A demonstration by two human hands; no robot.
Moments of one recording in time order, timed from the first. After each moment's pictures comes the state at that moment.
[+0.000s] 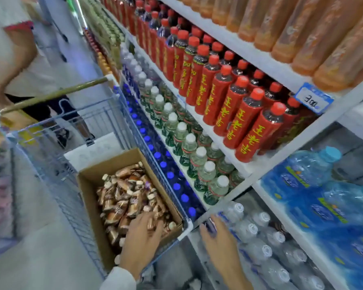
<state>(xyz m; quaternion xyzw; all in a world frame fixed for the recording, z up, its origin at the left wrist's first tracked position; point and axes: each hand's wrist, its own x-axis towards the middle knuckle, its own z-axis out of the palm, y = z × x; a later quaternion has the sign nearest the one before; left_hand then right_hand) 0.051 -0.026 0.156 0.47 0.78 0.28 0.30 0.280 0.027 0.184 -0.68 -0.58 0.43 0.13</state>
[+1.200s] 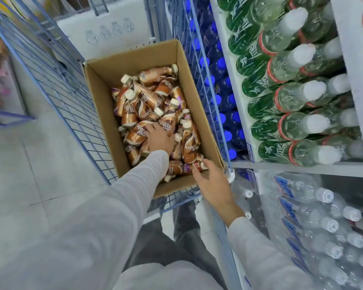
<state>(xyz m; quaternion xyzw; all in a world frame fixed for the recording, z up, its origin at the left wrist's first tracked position) -0.046 0.090 -0.074 0.25 0.89 0.07 0.36 0.136 0.071 0.053 -0.63 -0.62 0.46 -0.09</state>
